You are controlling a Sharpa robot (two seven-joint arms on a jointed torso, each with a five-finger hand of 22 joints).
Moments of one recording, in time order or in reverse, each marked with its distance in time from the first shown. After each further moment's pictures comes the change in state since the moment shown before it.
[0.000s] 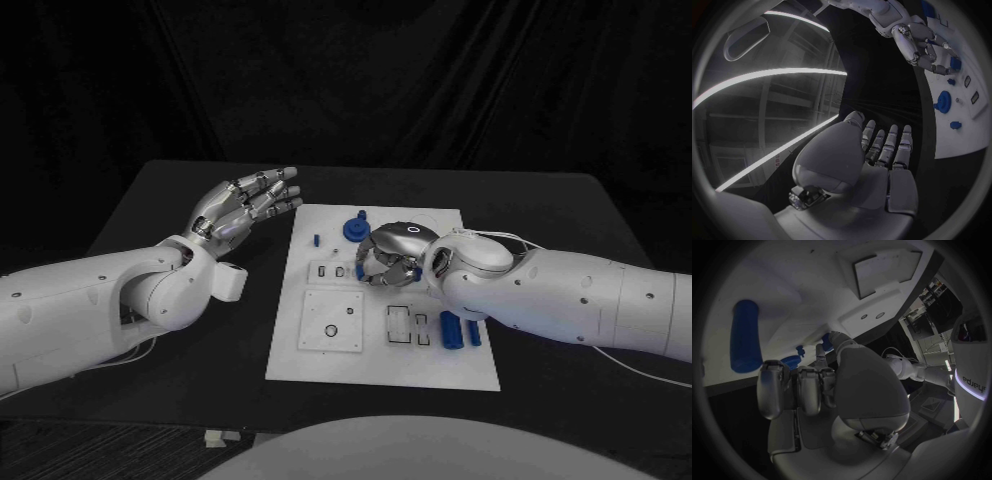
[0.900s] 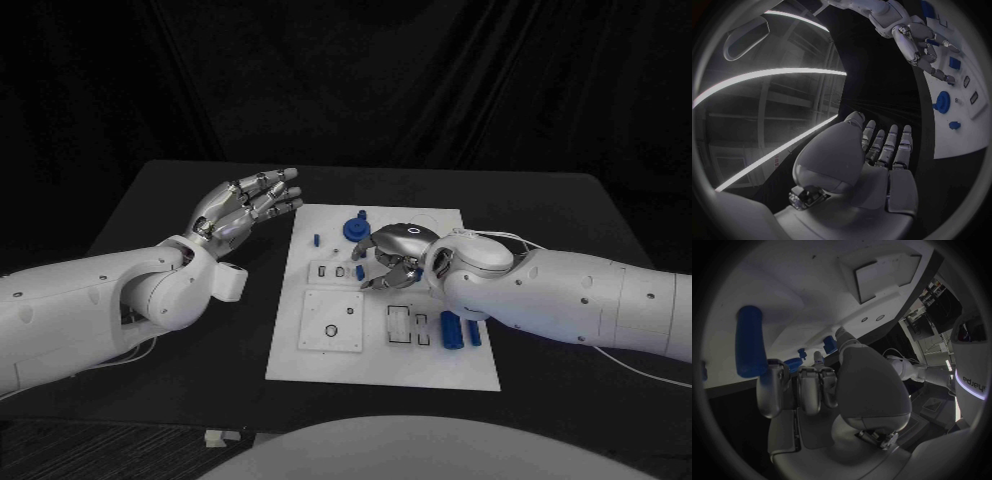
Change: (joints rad) left arm -0.001 0.002 0.000 -0.003 0.000 0.003 -0.006; left_hand 0.004 0.004 0.010 -0.004 0.000 -0.004 0.004 0.000 0.000 0.000 0.000 0.000 0.000 0.000 0.000 0.000 0.000 0.000 0.000 0.000 0.000 0.000; right arm -0.001 -0.004 0.000 -0.003 0.000 0.015 -0.002; right_hand -0.028 -0.060 -0.070 0.047 -0.301 -0.195 0.005 -0.095 -0.072 0.000 0.000 0.000 0.000 -0.004 0.003 0.000 0.000 0.000 0.000 0.007 -0.026 0.000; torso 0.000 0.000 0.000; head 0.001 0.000
